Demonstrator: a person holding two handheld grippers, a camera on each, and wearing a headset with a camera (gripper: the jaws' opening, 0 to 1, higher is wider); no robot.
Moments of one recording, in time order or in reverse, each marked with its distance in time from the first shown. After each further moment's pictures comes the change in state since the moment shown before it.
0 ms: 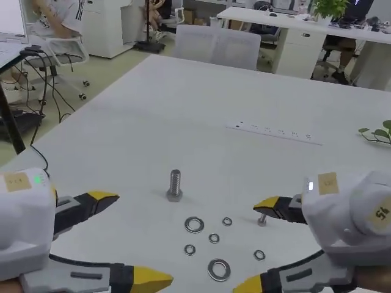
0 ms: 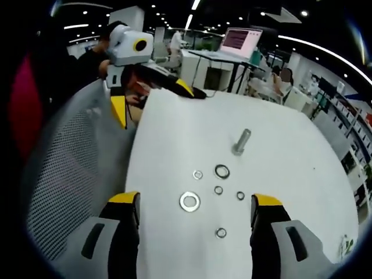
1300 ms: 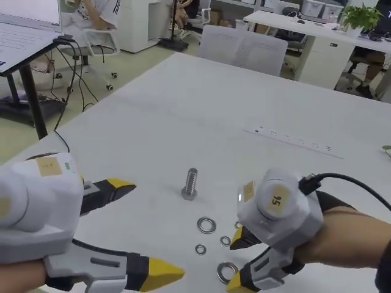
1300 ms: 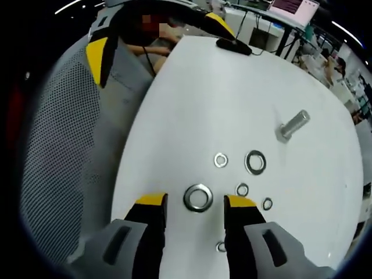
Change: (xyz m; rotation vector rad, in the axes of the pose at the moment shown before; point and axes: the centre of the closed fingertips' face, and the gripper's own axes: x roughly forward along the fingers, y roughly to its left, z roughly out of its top) left arm -0.002 0.005 -0.002 0.032 -0.005 0.032; right arm 0.062 0.017 -0.033 -0.172 0.364 0.269
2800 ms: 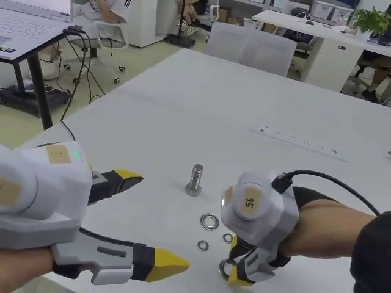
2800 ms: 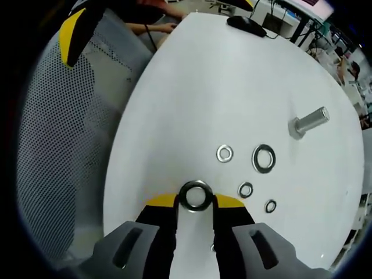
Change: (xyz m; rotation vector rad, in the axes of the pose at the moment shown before) left arm -0.001 -0.002 0.004 0.003 -0.024 0.000; right arm 0.013 -0.003 -0.012 -0.045 0.160 0.023
